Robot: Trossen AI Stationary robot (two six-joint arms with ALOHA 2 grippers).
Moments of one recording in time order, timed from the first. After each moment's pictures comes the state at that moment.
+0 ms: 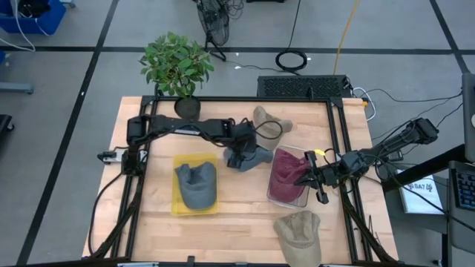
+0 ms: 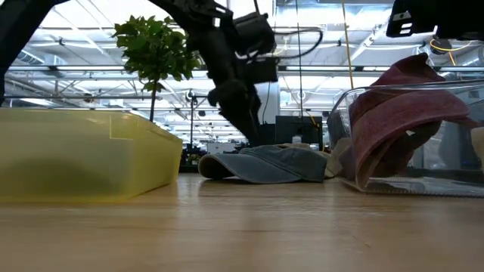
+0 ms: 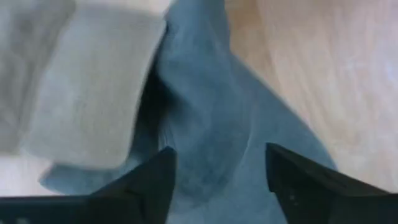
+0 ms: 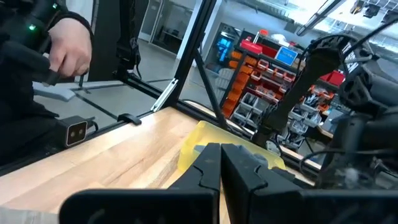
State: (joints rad) left arm 0.16 1.99 1.51 -0.58 0.04 0.43; right arm 0.41 0.62 0.17 0.49 0.08 -0.36
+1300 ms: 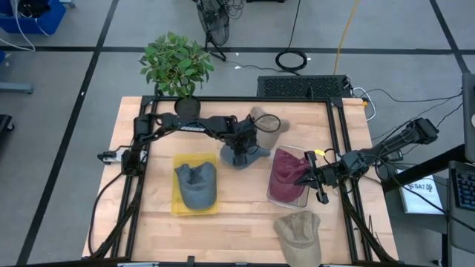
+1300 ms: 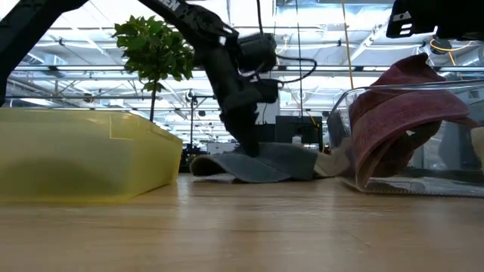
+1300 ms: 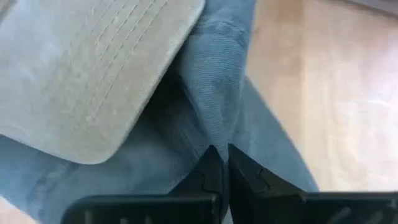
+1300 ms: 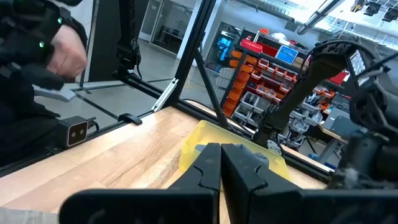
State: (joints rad) left arm 0.21 2.07 1.54 -0.60 0.13 0.15; right arm 0.41 0.62 0.17 0.50 0.08 -0.35
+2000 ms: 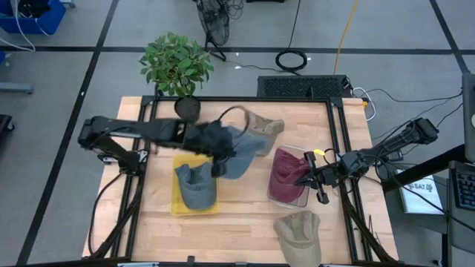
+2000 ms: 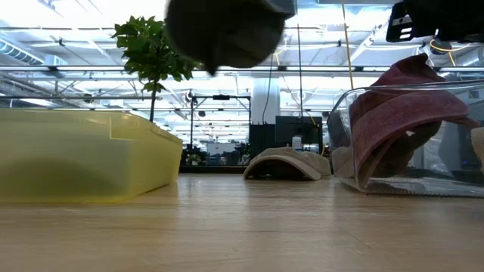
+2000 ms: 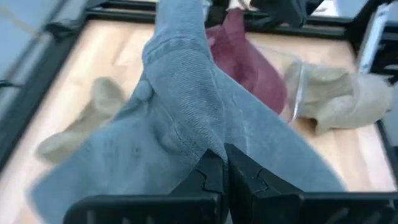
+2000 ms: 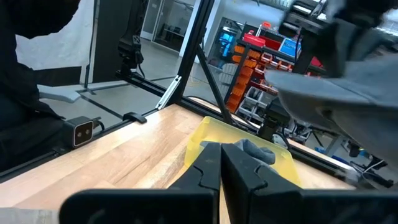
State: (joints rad) left arm -0.07 1.53 1.54 -0.70 -0.11 -0.14; right arm 0.41 0.62 0.17 0.48 0.07 -0.31
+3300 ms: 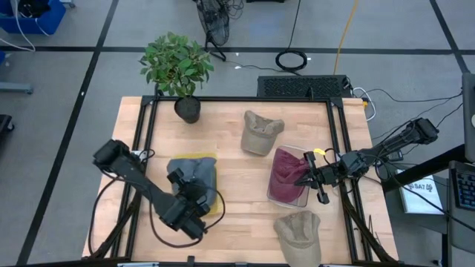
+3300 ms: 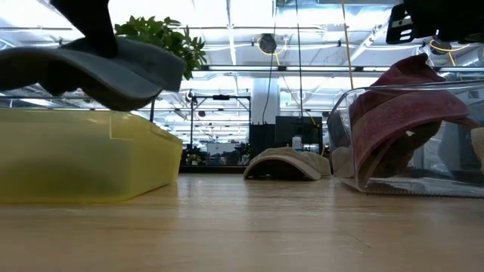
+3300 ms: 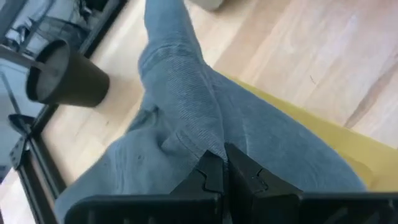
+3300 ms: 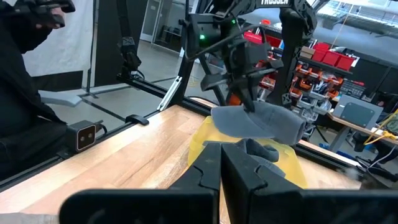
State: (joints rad) left arm -0.65 1.84 1.54 -1.54 -0.68 -1.31; right arm 0.41 0.62 0.17 0.48 0.08 -0.27
